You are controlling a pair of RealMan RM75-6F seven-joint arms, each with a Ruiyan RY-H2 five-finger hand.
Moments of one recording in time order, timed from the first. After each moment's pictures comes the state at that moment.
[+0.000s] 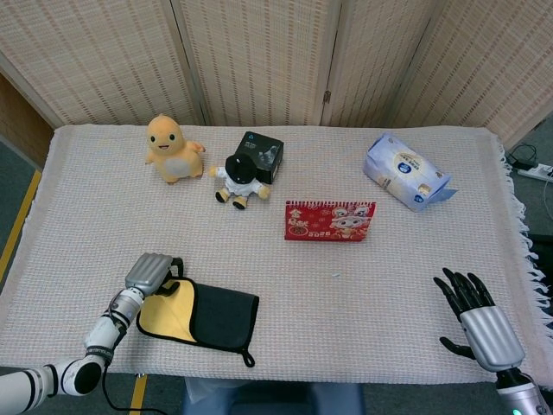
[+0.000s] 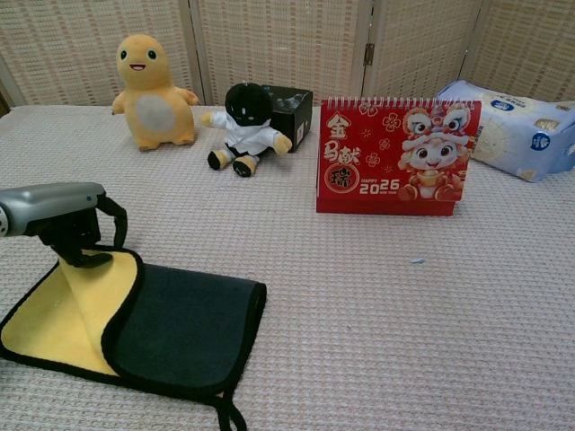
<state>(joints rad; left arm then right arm) -0.64 -1.43 -0.10 -1.49 1.04 0.84 0.27 0.05 -1.13 -0.08 -1.59 -1.71 1.49 -0.06</state>
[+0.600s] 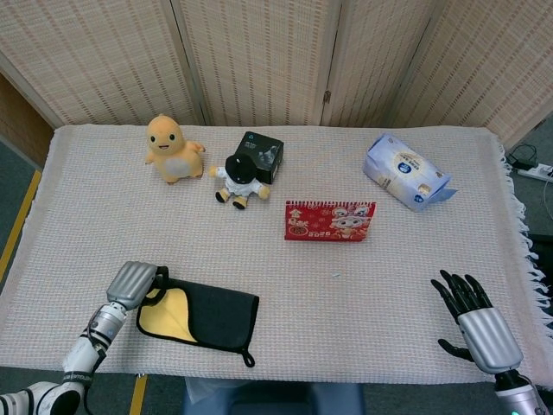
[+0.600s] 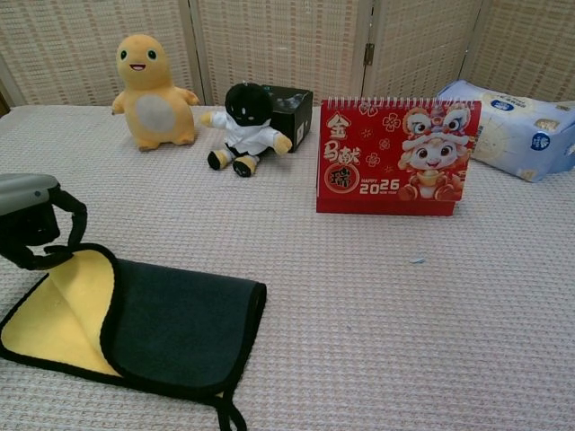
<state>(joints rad) -0.53 -1.32 -0.03 -1.62 1.19 1.02 0.24 0.04 -1.14 -0.08 -1.59 -1.72 1.49 -0.07</state>
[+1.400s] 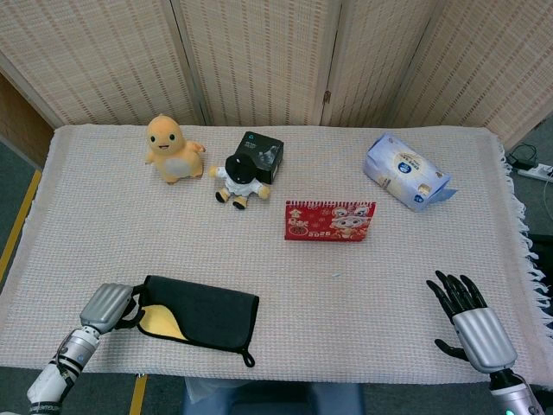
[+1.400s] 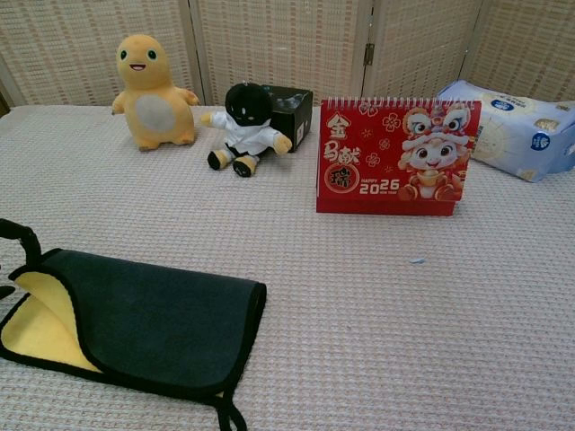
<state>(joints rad) -0.42 -1.24 0.06 -1.61 1.34 1.06 0.06 0.05 -1.15 -0.08 -1.59 -1.72 1.48 -0.10</state>
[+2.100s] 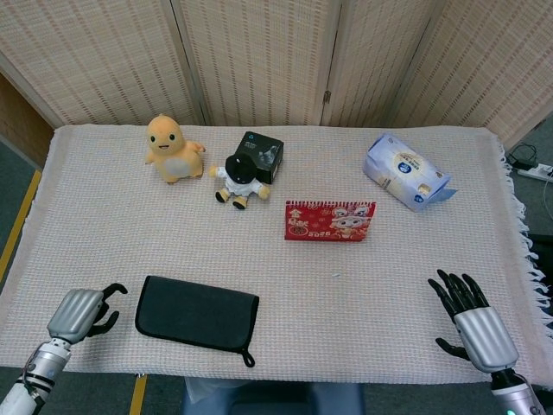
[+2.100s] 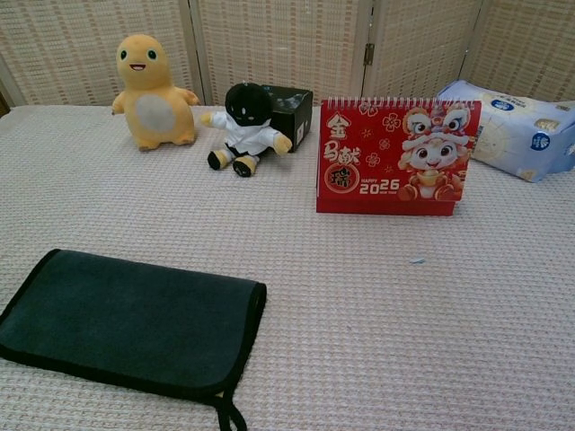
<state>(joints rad) -0.31 -1.16 0.08 -1.62 1.42 1.23 0.04 0.05 -1.16 -0.08 -1.59 -1.72 1.49 -0.11</state>
